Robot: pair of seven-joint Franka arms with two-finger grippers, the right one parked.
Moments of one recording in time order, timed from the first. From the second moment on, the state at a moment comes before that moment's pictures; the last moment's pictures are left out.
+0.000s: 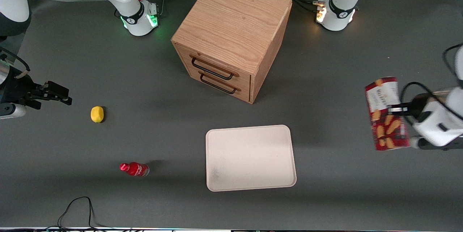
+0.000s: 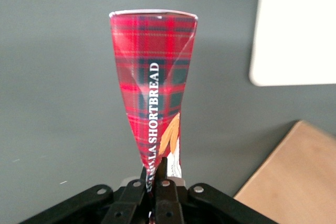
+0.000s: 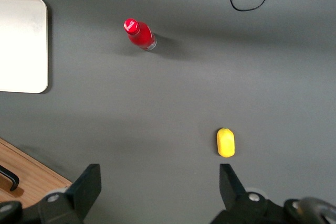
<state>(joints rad) -0.05 0.56 -0.11 -0.96 -0.02 1.29 -0.19</state>
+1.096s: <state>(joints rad) -0.21 0.92 -0.24 -0.98 -0.02 1.85 -0.41</state>
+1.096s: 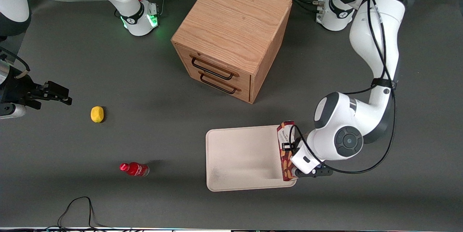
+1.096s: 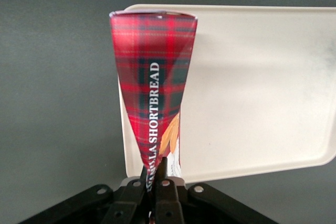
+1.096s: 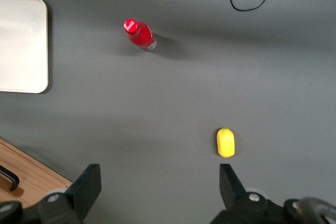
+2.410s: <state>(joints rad) -0.21 1.01 -0.24 -0.97 -0.02 1.90 -0.50</state>
